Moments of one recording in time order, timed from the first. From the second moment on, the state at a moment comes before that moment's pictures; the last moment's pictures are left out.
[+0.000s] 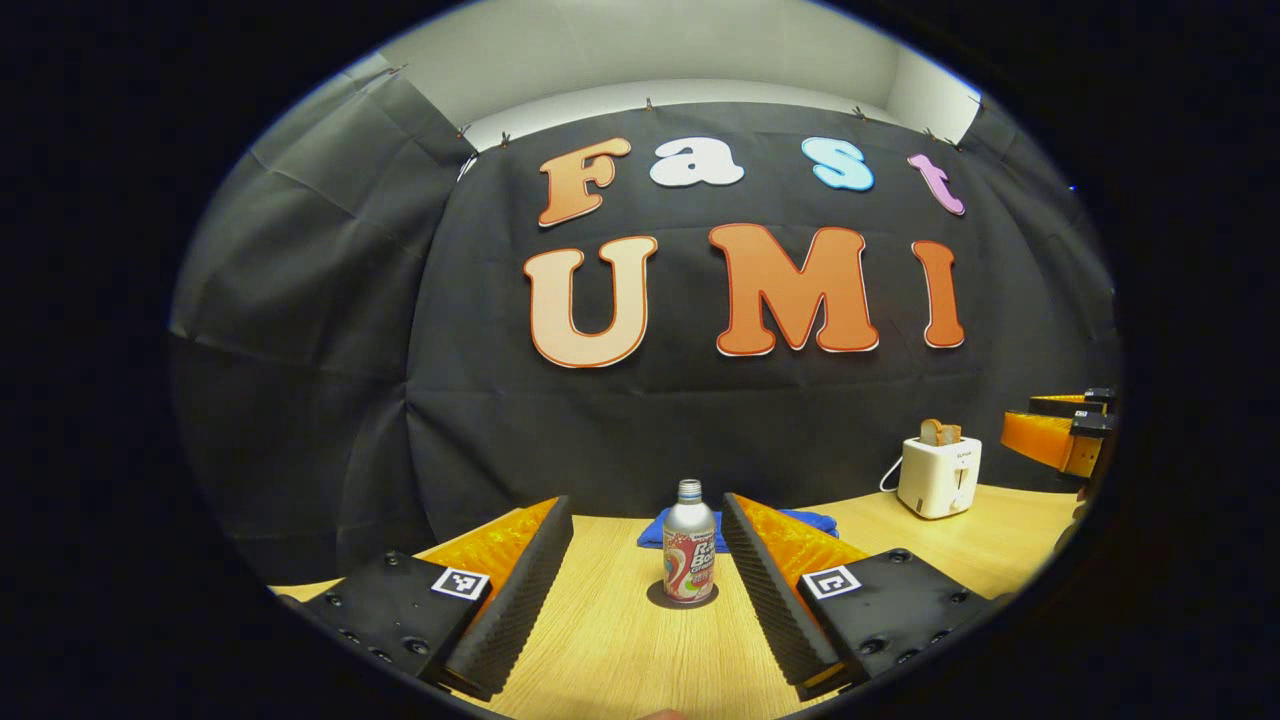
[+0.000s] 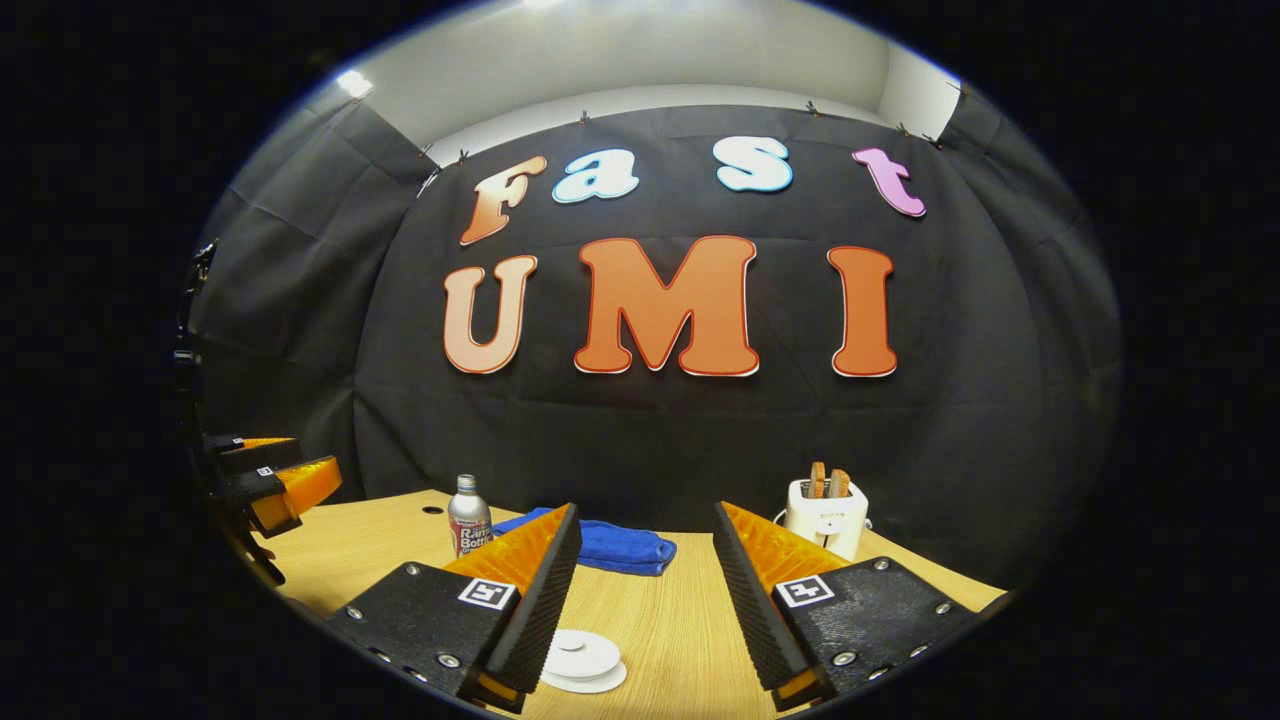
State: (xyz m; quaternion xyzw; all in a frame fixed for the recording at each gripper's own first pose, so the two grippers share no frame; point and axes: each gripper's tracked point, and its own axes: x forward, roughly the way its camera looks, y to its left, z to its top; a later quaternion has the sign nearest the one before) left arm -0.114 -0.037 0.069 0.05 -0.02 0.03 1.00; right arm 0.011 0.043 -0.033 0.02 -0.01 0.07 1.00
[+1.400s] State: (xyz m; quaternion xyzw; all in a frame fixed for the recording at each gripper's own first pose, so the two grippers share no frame) left arm -0.097 -0.056 0.073 0.03 -0.01 0.03 1.00; right arm 0.013 0.035 -0.050 -0.02 0.00 0.07 1.00
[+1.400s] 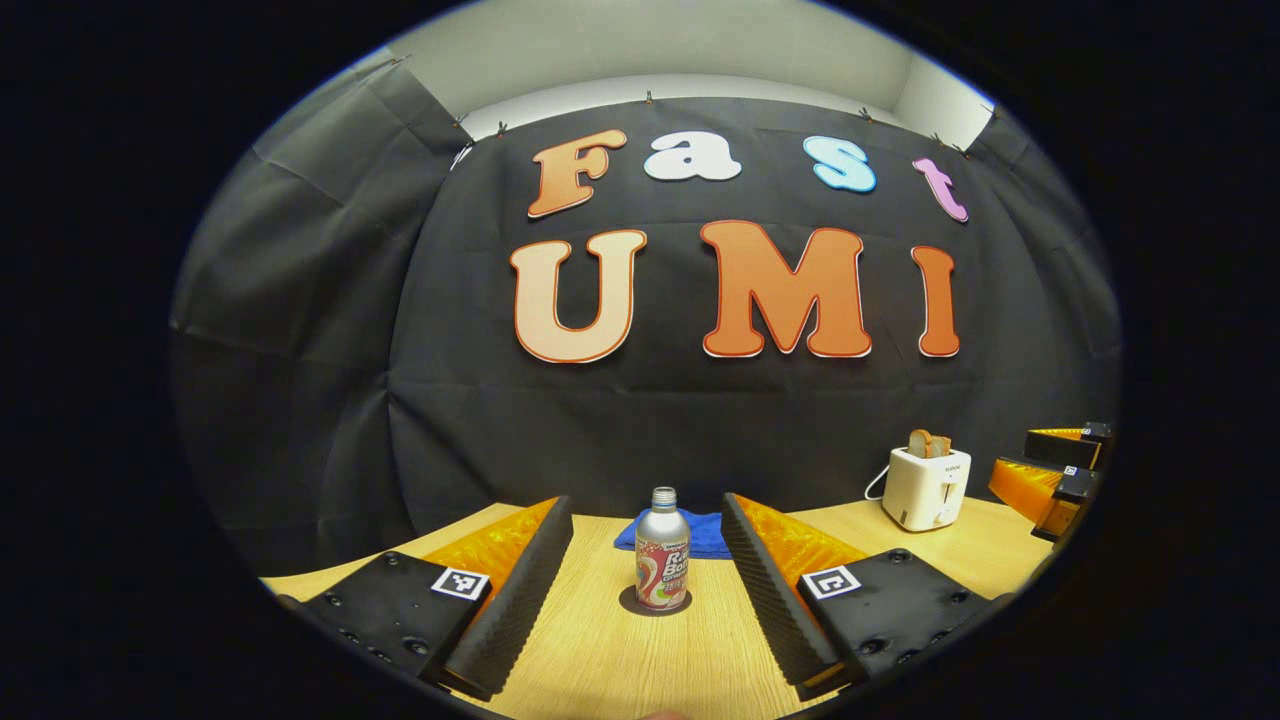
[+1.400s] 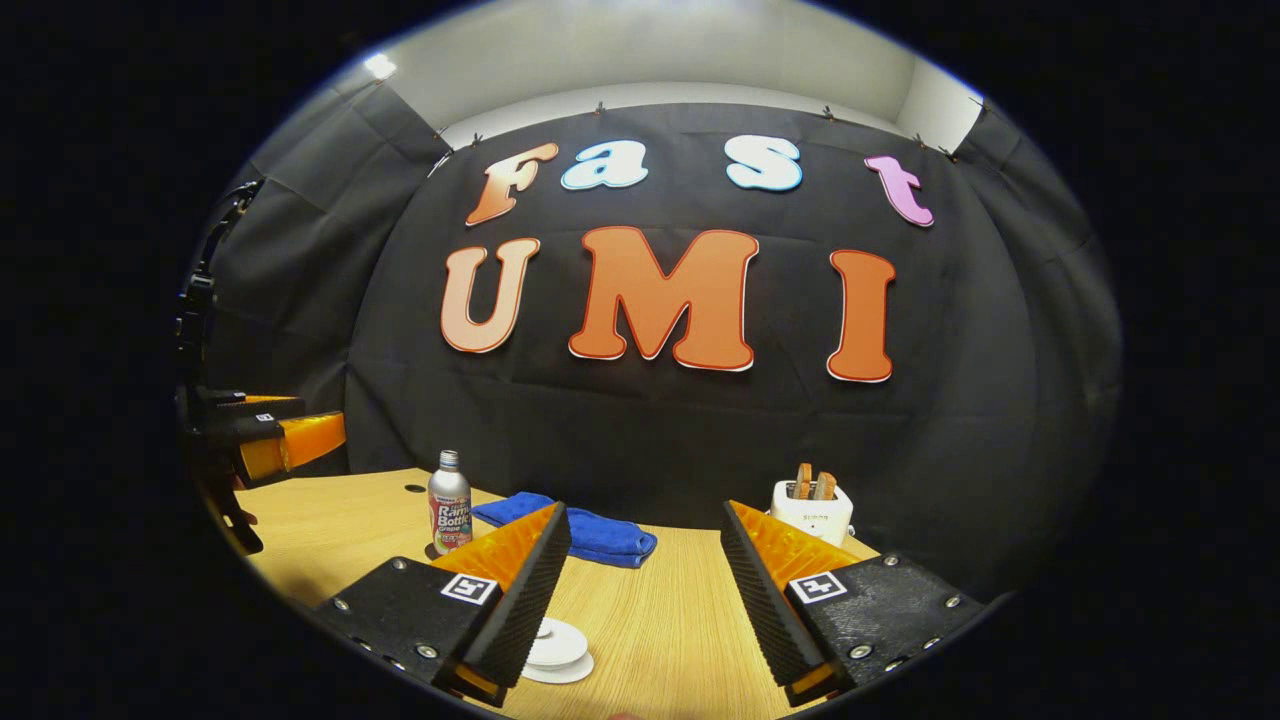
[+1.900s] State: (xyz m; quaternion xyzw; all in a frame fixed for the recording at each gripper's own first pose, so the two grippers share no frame) left arm -0.097 -0.054 0.070 0.03 -0.01 0.03 1.00; right arm 0.011 0.037 -0.050 -0.02 0.00 0.08 1.00
